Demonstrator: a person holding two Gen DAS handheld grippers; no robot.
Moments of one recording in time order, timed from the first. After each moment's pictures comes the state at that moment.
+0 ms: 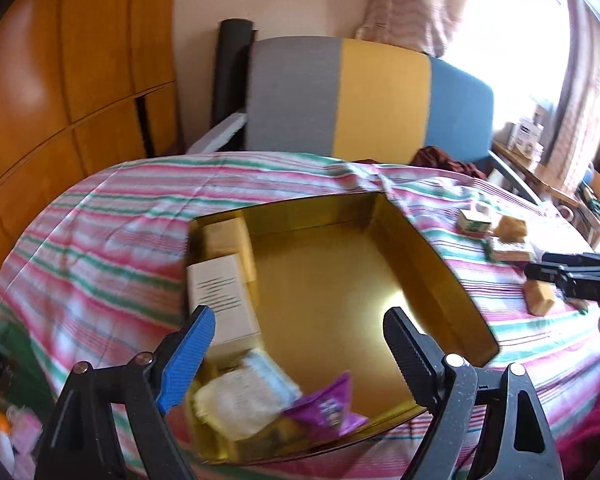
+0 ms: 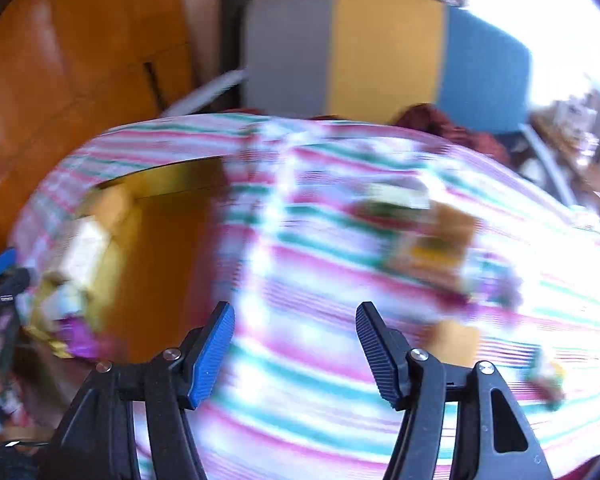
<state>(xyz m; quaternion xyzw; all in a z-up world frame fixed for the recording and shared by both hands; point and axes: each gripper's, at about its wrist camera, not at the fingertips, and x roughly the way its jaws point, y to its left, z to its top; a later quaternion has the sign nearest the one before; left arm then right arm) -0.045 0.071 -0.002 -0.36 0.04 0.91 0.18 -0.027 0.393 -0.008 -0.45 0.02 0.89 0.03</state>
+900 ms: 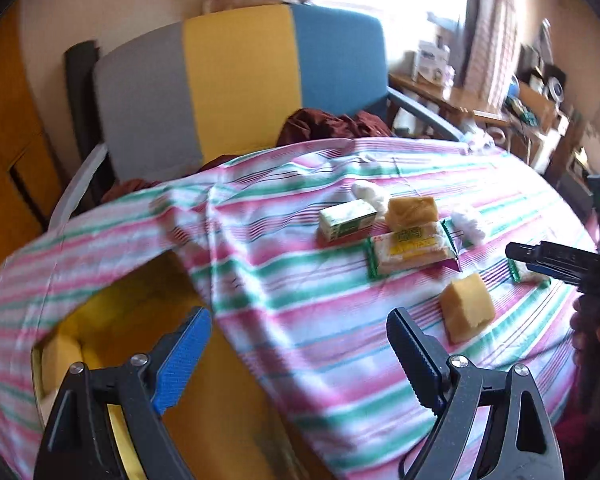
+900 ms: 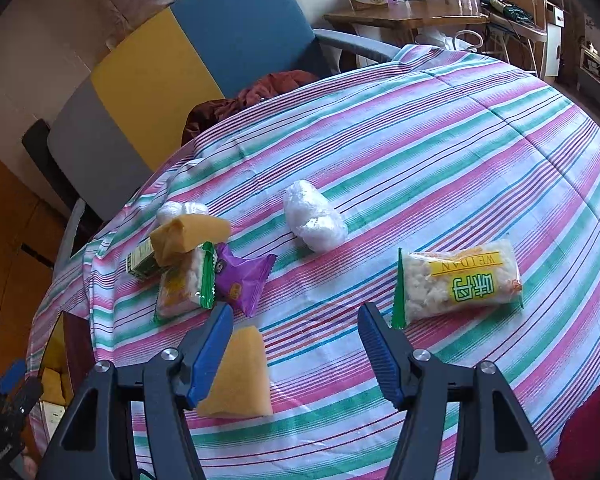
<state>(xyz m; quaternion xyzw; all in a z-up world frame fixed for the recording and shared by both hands) -0.094 0.308 0.007 -0.39 0.17 0.85 0.32 0.027 0.587 -0.053 -0.40 0.32 0.83 0.22</state>
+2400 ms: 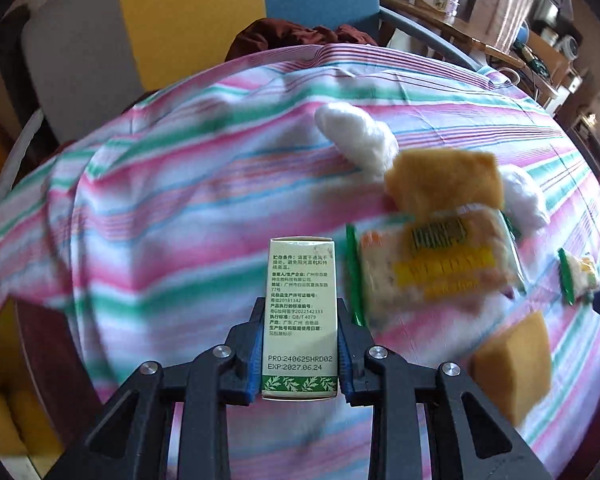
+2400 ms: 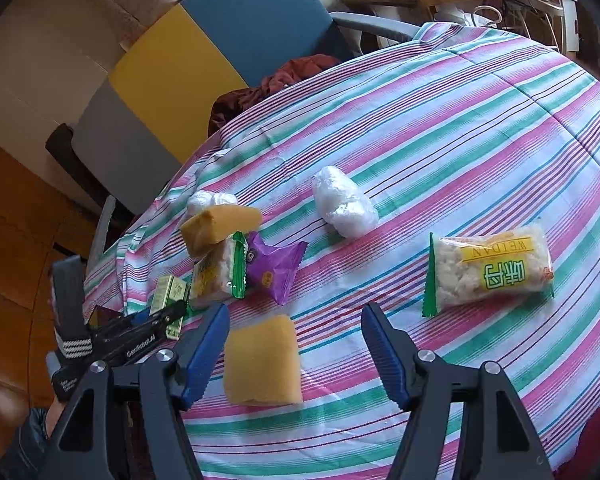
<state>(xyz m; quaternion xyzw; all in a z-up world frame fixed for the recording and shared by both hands) -0.149 0.419 -0.090 -0.51 0.19 0.78 0.32 0.029 0.592 -0.055 -0.40 0.37 0.82 0.16</state>
